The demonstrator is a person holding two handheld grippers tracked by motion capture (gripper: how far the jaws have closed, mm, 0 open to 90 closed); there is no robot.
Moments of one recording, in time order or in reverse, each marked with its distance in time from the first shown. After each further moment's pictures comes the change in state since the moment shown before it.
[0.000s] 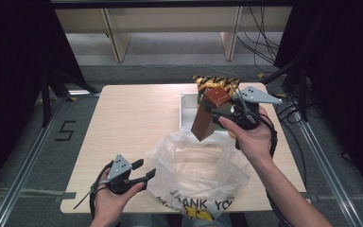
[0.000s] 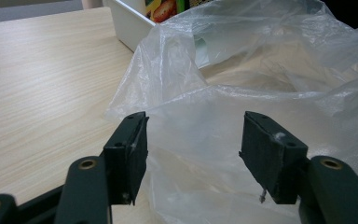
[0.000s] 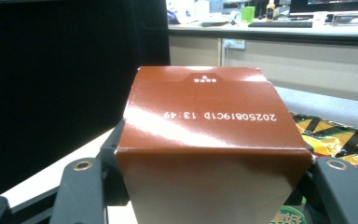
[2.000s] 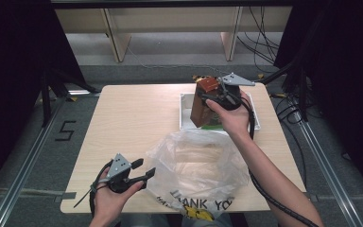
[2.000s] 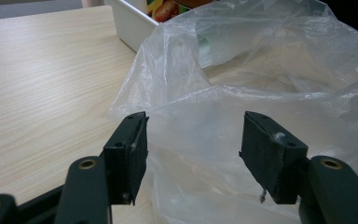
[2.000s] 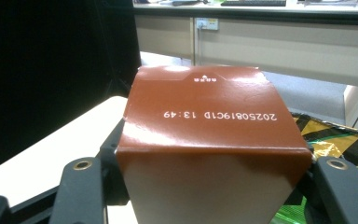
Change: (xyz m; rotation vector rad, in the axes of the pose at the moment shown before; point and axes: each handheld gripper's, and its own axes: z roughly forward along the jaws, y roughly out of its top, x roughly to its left) left arm 0.004 -0.001 0.002 0.001 -0.001 -0.023; right arm -0.035 -0.009 0.084 0.072 -0.104 0.017
